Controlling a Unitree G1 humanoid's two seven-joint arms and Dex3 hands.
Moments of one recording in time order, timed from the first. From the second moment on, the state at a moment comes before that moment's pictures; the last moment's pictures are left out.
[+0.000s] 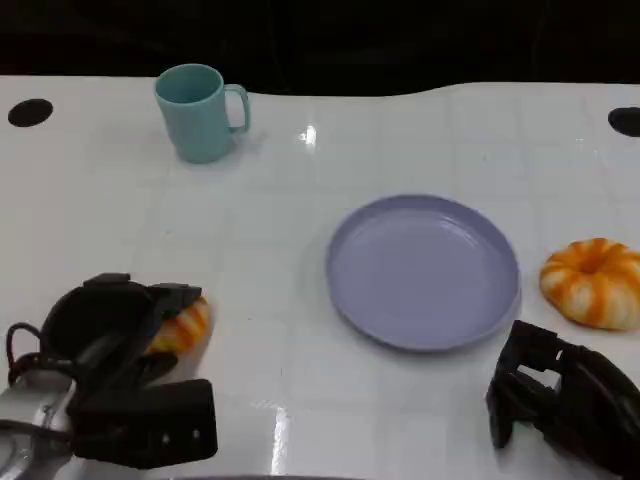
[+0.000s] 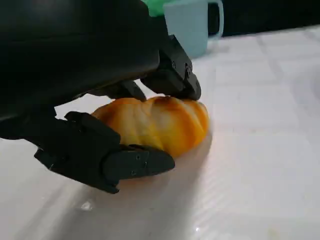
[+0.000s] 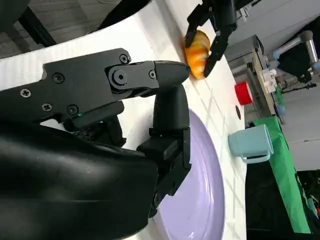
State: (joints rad) left arm -0.28 0.41 -0.30 0.52 0.79 -0.21 0.20; right arm -0.15 -0.10 -0.13 0.67 0.32 -0.22 0.82
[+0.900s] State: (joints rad) left arm -0.45 0.33 -0.33 0.54 0.72 -0.29 0.32; right arm -0.16 -0.10 -0.13 0.67 0.32 -0.21 0.83
